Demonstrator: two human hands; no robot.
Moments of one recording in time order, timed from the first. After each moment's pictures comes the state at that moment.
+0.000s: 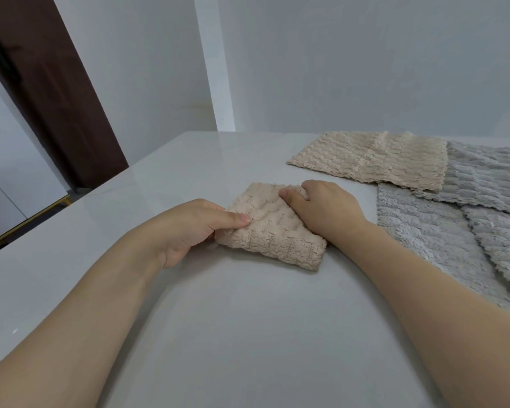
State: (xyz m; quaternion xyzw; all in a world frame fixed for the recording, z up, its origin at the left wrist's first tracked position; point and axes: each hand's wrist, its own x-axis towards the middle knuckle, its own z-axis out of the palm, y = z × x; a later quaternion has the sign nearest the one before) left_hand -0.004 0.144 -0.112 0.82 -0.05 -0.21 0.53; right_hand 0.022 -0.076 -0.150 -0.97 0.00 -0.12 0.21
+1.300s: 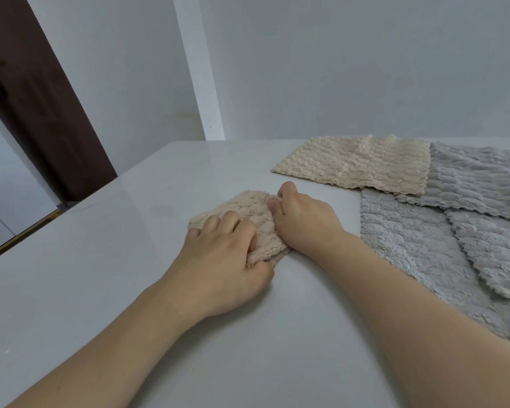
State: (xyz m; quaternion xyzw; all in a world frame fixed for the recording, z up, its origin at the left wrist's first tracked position) left_hand -0.027 0.093 -0.140 0.97 -0.23 0.07 0.02; right_hand 0.018 -0.070 -0.151 -0.97 -0.04 -0.12 0.22
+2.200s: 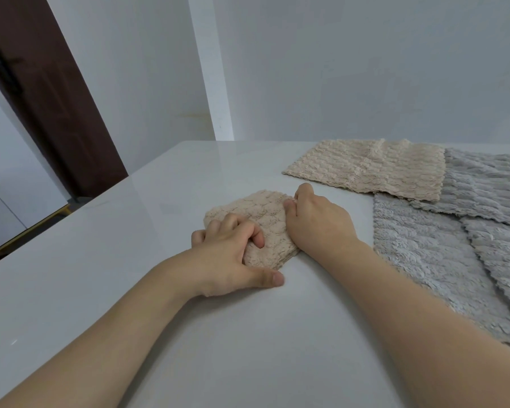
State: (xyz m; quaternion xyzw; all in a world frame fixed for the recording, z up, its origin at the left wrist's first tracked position) left_hand -0.001 0.115 -0.140 0.96 -0.21 -0.11 0.16; right_hand 0.018 -0.066 -0.151 -0.96 0.01 -0.15 0.22
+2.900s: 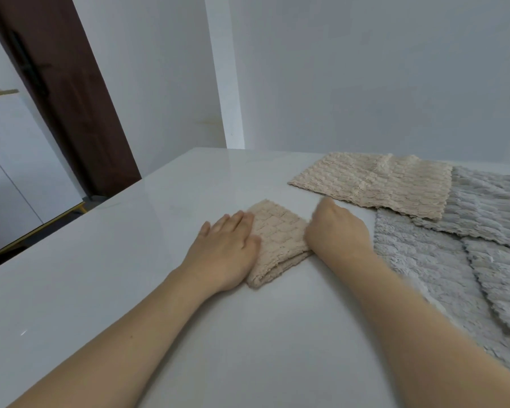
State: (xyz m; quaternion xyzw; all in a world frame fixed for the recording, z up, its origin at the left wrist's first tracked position) left_hand 0.012 0.103 -0.152 0.99 -0.13 -0.02 0.09; right_hand 0.020 -0.090 -0.147 -0.97 0.07 -0.12 0.20
